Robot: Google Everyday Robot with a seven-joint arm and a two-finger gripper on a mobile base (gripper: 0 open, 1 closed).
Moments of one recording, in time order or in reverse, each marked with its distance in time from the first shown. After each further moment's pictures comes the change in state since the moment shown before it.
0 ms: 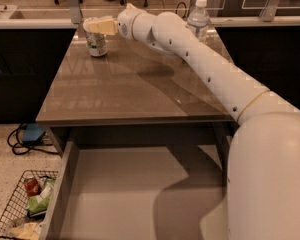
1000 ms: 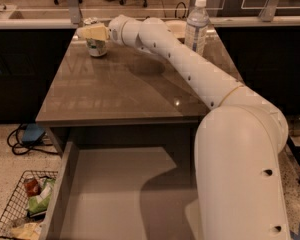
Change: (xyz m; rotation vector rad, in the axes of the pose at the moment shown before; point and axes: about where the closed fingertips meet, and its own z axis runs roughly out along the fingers) arm 0.043 0.003 0.050 -0.014 0.063 0.090
